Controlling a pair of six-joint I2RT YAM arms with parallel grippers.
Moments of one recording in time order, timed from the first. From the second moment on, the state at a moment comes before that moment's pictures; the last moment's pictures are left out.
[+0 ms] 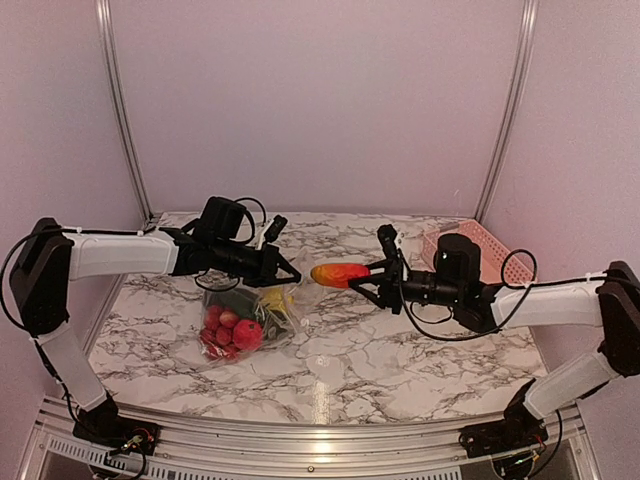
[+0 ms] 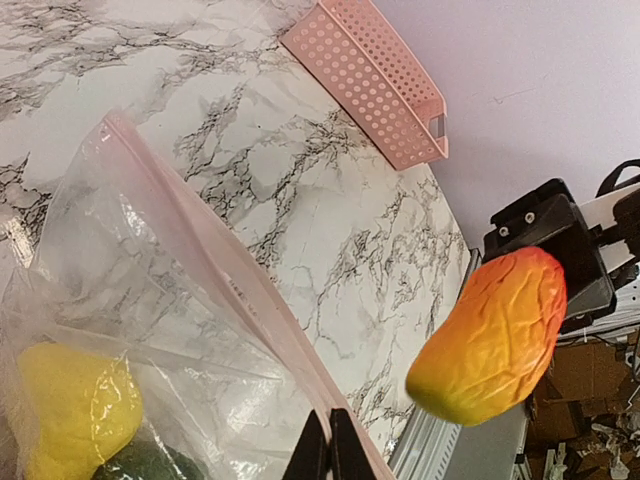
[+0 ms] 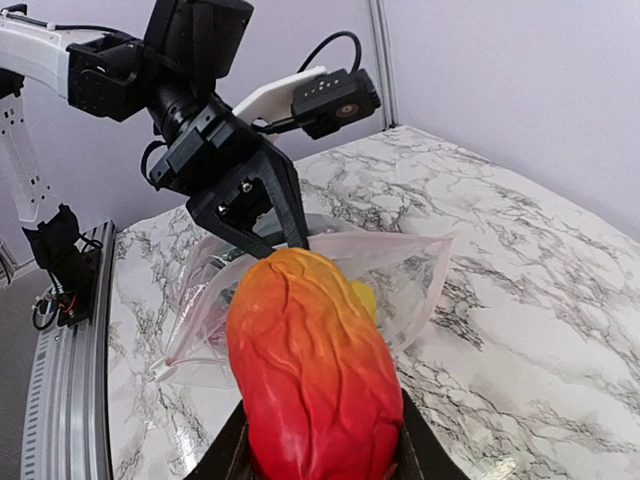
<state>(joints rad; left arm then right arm) -0.66 1.71 1.15 -0.06 0.62 -0.54 0.67 1.42 0.63 0.57 -0.53 0.08</state>
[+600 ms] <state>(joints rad) -0.66 1.74 1.15 -0.03 0.61 -0.56 0.08 1.37 0.83 0.34 -0.25 0.13</state>
